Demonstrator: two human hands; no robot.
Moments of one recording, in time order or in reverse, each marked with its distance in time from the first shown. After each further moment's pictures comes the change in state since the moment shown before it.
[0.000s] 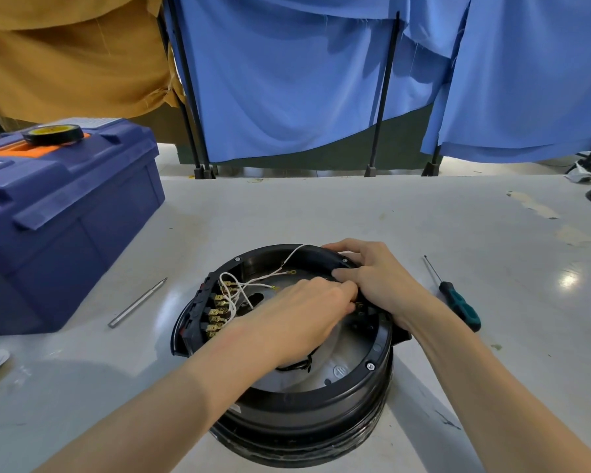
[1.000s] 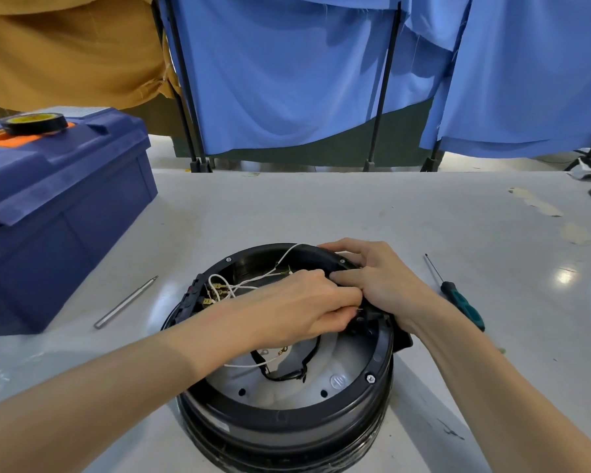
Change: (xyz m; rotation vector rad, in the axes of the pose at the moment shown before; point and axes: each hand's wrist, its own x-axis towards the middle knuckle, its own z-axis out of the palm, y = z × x) left_hand 0.007 -0.014 -0.009 -0.052 0.106 0.297; right_hand 0.000 0.002 -0.004 0.064 -0.081 -0.006
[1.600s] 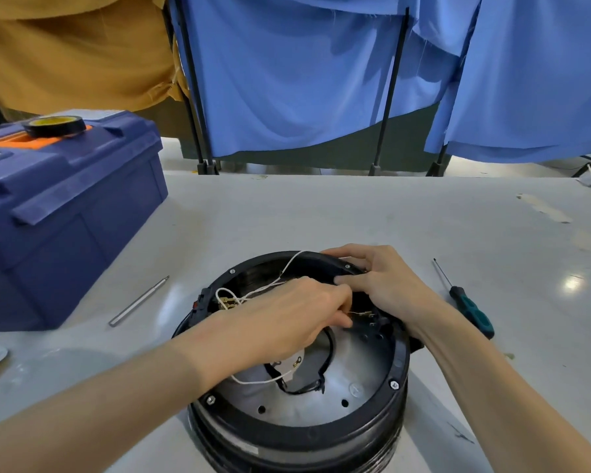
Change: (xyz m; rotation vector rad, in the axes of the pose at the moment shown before) left_hand -0.017 0.001 0.000 -0.021 -0.097 -0.222; right_hand 0.000 -0.004 0.004 -0.062 -0.002 -0.022
